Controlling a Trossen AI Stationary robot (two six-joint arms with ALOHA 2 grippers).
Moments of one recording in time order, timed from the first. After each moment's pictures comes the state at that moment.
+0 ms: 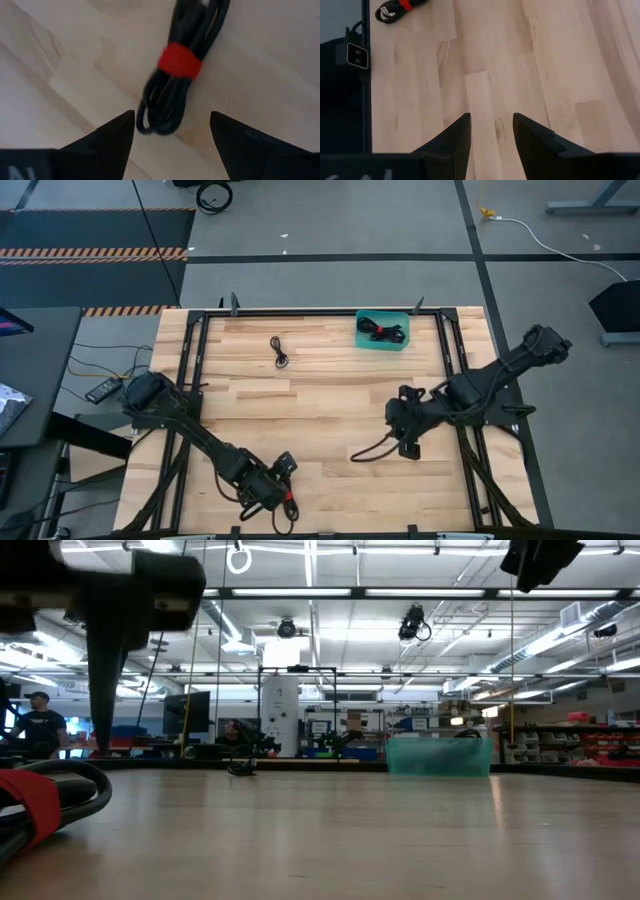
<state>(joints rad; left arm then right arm) -0.68 1.83 1.15 -0.49 -0.19 0.32 0.48 1.26 1.11 -0.89 0.19 0.63</state>
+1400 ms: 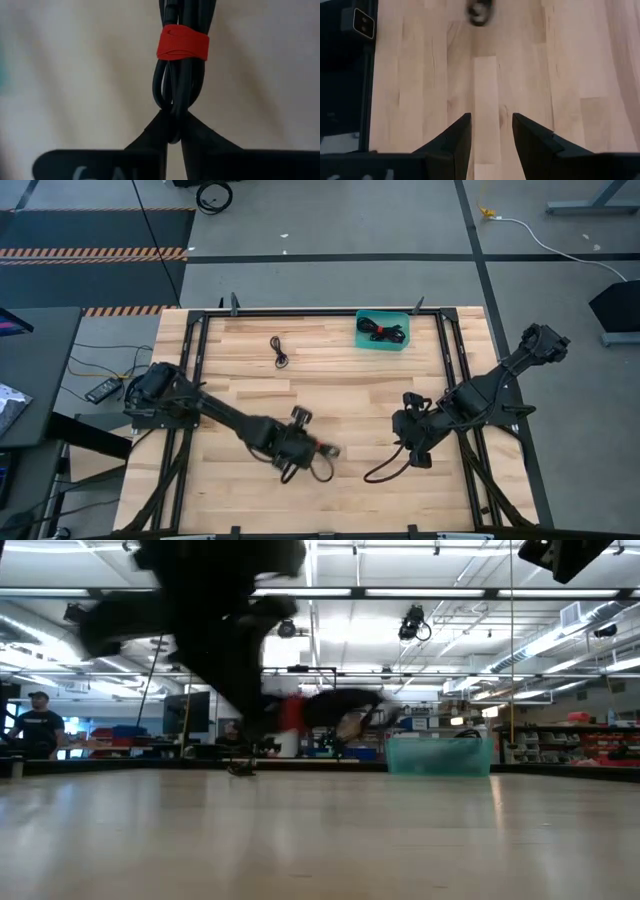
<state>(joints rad) -0.41 1.85 1.29 -0.65 -0.43 0.17 0.58 1.26 1.11 -0.94 0.22 0.61</state>
